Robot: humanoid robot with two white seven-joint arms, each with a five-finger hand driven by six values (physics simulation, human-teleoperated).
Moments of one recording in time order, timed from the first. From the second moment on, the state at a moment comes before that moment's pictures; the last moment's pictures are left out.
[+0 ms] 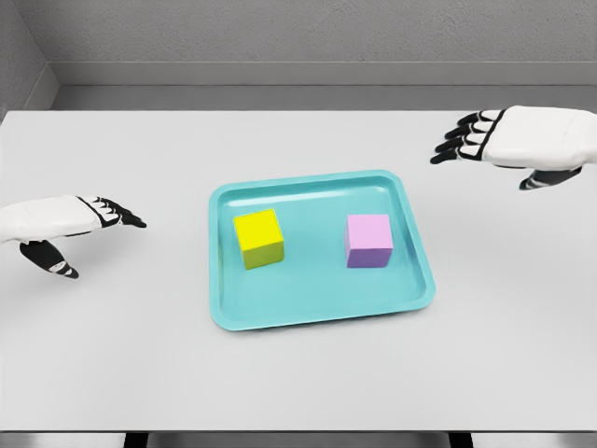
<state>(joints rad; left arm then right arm) -0.45 1.01 -0.54 -1.43 -0.19 -0.61 -0.61 -0.83 -1.08 0.71 -1.64 0.27 -0.61 0.61</state>
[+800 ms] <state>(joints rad) -0.70 0.78 -0.77 -1.41 -0.42 -0.61 -0.61 -0.84 -1.08 0.90 -1.63 0.29 -0.61 0.61</state>
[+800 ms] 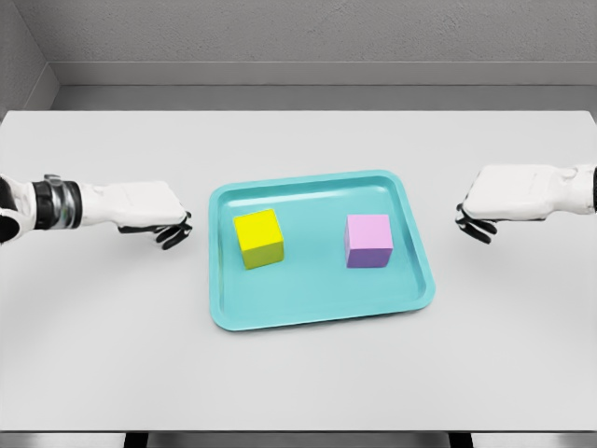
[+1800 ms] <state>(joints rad) -0.75 0.61 -0.83 -1.31 -0.55 -0.61 -0.61 -0.88 -0.90 1.00 -1.54 0.37 -0.61 0.61</state>
